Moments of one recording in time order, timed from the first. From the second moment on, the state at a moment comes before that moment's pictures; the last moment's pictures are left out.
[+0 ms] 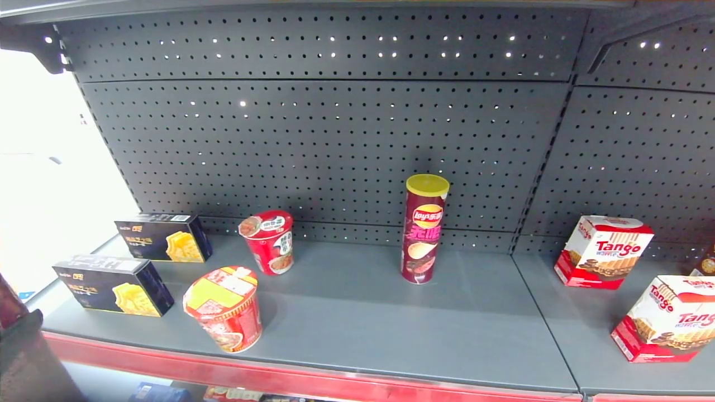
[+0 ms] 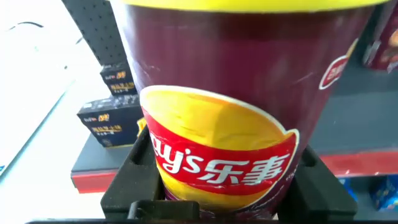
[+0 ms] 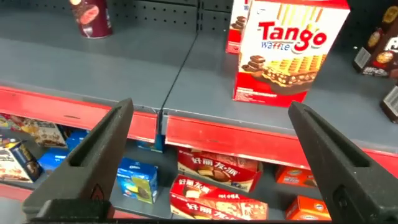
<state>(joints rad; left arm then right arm) -0.29 0.62 -0.39 -0.20 0.22 0.12 0.00 0.00 0.00 0.00 0.08 -0.07</state>
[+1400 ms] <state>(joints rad) -0.32 0.64 -0.37 -0.17 0.20 0.08 0.11 0.46 -0.58 0.00 0.20 -0.03</state>
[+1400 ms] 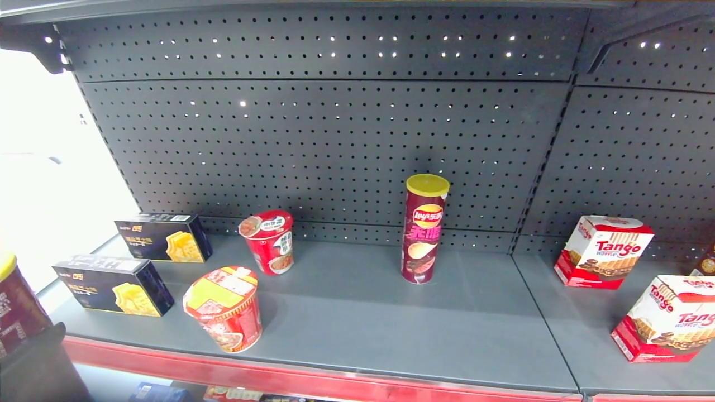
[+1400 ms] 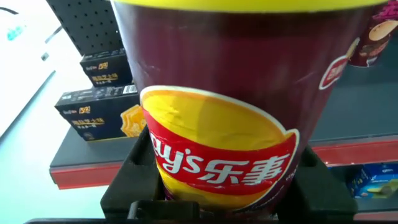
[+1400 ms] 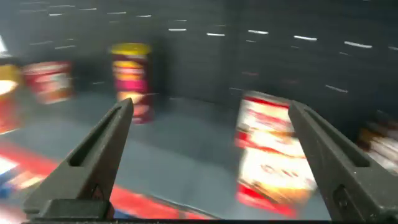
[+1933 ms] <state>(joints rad) -0.32 0.66 -0.37 -0.17 0.20 0.07 0.35 0.94 -0.72 -0.20 0.33 0.03</state>
